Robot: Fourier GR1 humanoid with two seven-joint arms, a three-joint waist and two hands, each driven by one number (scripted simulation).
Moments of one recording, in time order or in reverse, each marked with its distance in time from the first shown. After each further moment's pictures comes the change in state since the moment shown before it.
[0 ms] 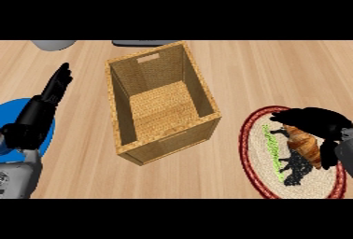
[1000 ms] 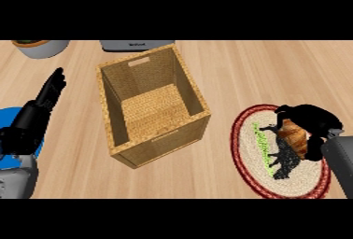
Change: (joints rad) left arm 0.040 -0.030 0.051 -0.024 -0.045 -0.019 0.022; right arm -0.011 0.145 -0.160 0.114 0.075 -0.119 0.156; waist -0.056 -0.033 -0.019
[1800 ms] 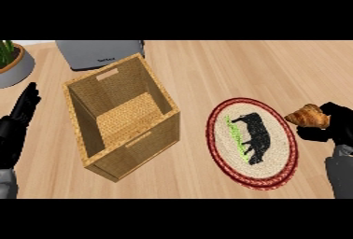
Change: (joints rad) left arm 0.102 0.036 0.087 0.014 -0.004 0.041 0.019; right arm 0.161 0.220 -0.379 -0.287 -0.043 -0.394 0.767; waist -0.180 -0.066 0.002
